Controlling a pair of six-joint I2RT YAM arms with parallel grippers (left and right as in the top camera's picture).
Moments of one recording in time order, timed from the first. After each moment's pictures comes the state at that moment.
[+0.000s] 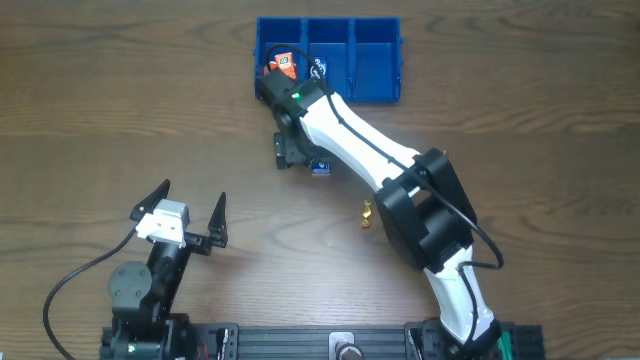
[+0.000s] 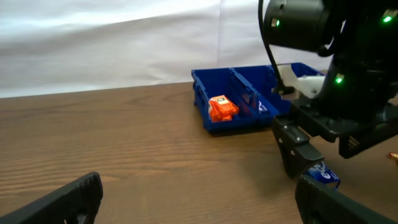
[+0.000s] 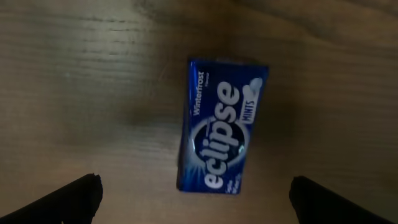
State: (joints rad) left arm -0.06 0.01 0.03 -0.11 0.21 0.00; right arm 0.67 2.21 1.79 -1.10 0.08 0.58
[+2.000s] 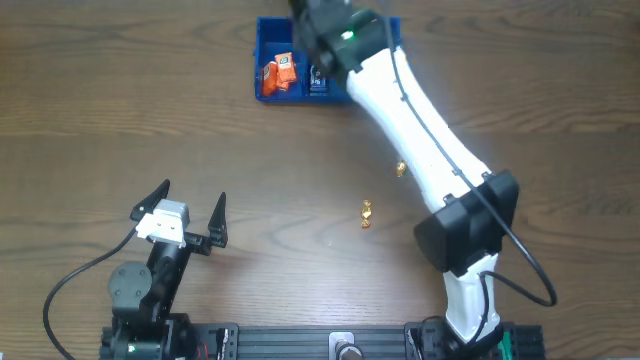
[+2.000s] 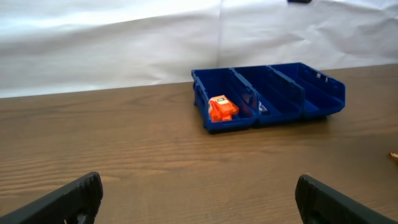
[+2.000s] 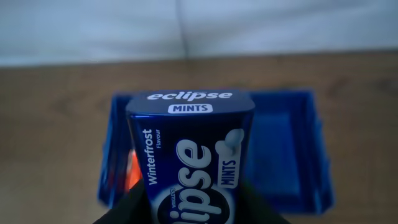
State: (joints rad) left arm -0.06 0.01 0.03 -0.11 0.21 0.00; right arm 0.54 2.10 2.19 -0.86 0.37 0.45
